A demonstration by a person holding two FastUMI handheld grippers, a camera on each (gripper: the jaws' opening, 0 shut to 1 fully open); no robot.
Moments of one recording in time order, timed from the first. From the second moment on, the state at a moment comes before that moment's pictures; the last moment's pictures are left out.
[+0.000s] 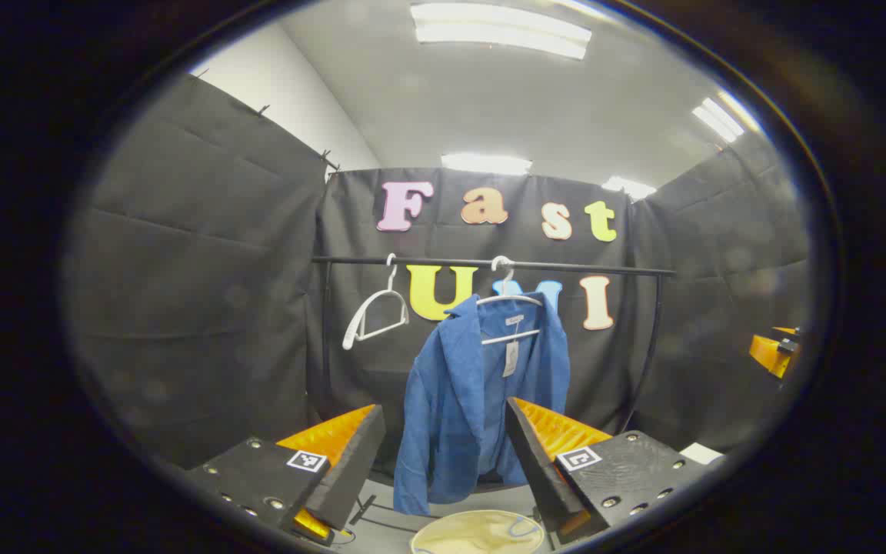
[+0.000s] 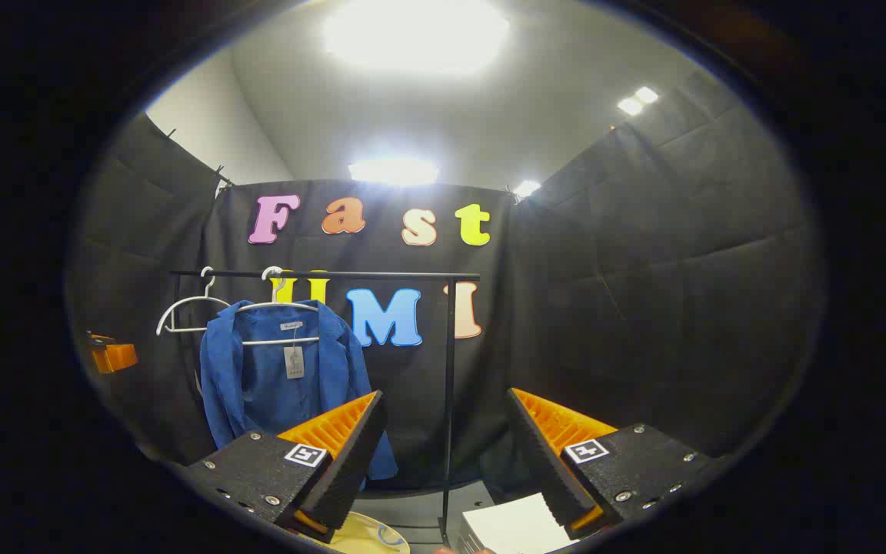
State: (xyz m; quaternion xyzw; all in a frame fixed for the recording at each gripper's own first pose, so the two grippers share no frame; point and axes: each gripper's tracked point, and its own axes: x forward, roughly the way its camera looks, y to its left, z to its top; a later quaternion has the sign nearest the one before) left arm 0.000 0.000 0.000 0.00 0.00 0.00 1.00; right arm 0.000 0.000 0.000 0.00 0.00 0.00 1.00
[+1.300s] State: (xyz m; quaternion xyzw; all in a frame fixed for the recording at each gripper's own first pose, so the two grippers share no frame) left arm 0.022 0.014 -0.014 -0.01 0.05 0.03 1.00; right arm 0.063 0.086 0.002 0.00 0.03 0.08 1.00
